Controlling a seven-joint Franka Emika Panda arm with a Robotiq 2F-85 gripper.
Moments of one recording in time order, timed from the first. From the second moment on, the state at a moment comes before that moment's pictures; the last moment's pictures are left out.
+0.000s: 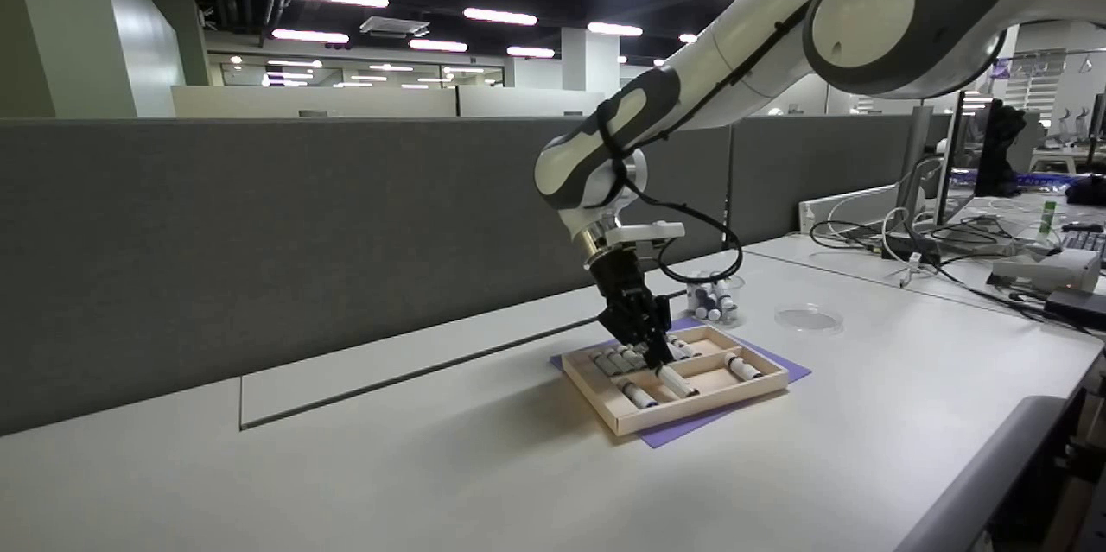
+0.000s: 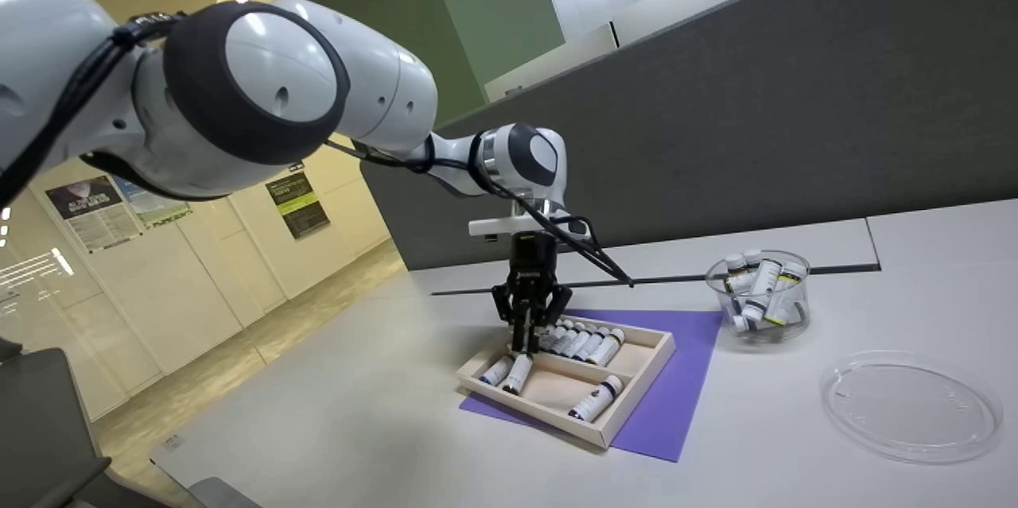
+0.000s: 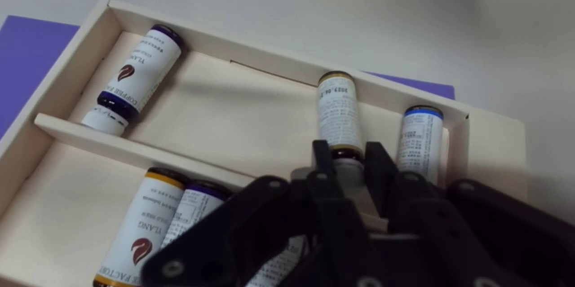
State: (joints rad) arm 0.04 1.22 0.02 -0.93 0.06 1.42 -0.05
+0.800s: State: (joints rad) arm 0.02 1.18 0.02 -0.88 0.06 1.40 -0.10
